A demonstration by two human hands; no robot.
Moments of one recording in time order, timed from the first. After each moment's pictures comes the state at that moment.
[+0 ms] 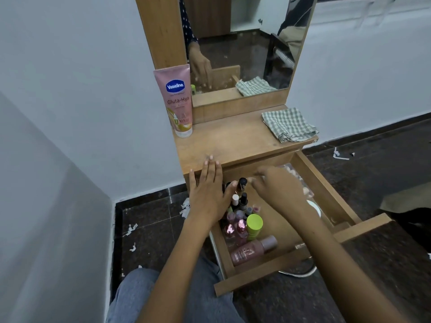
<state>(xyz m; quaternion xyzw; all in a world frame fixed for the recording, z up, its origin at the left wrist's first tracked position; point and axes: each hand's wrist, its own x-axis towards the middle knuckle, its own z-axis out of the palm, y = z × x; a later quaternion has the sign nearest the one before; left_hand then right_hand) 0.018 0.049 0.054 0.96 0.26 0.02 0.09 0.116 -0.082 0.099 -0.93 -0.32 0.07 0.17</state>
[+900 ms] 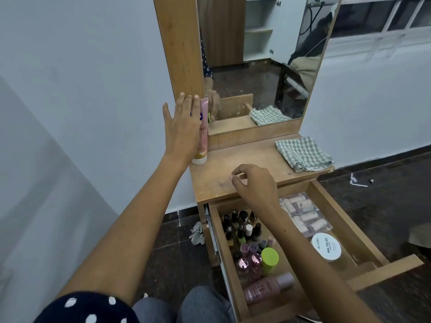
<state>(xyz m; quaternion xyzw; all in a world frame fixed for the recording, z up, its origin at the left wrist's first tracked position) 0.074 0.180 0.184 0.92 0.26 0.25 -0.14 0.125 0.004 0.103 -0.86 -0.36 -0.02 0.35</state>
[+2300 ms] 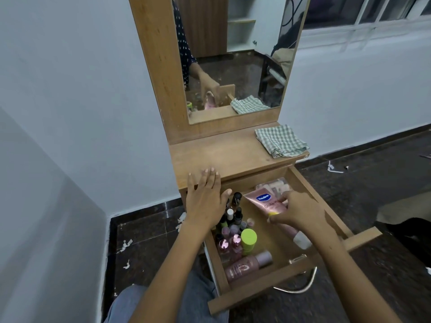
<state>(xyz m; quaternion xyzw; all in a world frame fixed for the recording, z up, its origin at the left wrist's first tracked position) 0.030 0.052 0.079 0.97 0.23 -0.02 0.02 0.157 -0.135 0.071 -0.95 -0.24 0.15 0.11</state>
